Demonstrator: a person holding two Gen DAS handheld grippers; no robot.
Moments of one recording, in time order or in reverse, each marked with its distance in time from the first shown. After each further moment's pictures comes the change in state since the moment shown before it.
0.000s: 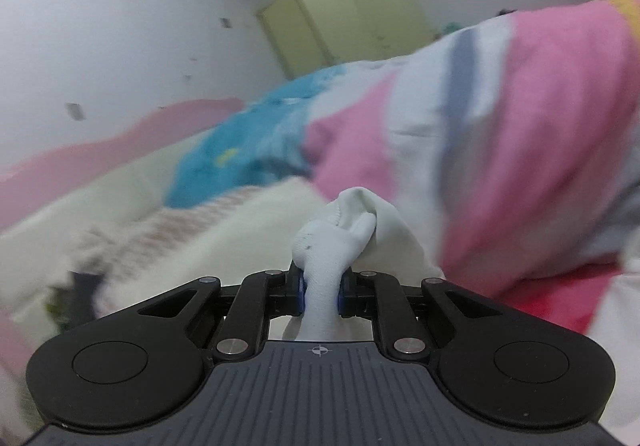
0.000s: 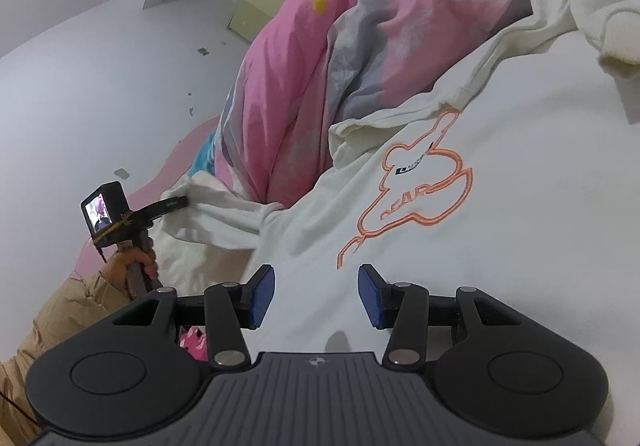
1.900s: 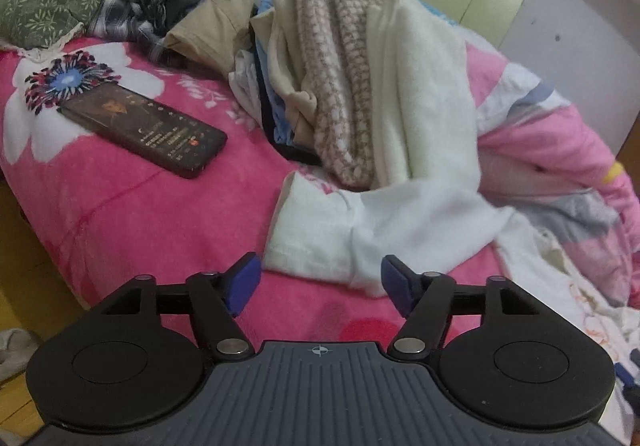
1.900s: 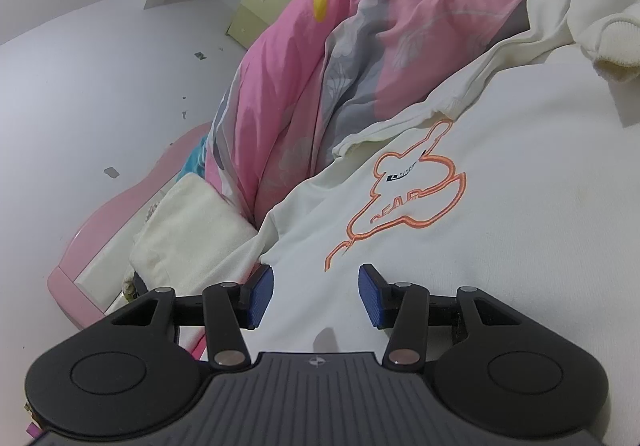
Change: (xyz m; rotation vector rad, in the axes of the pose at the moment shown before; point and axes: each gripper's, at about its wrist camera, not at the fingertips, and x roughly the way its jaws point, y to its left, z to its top) left arm -0.114 0.166 -0.259 -0.824 0.267 -0.385; right arm 0.001 0.002 -0.005 -0.046 -0.037 -0.038
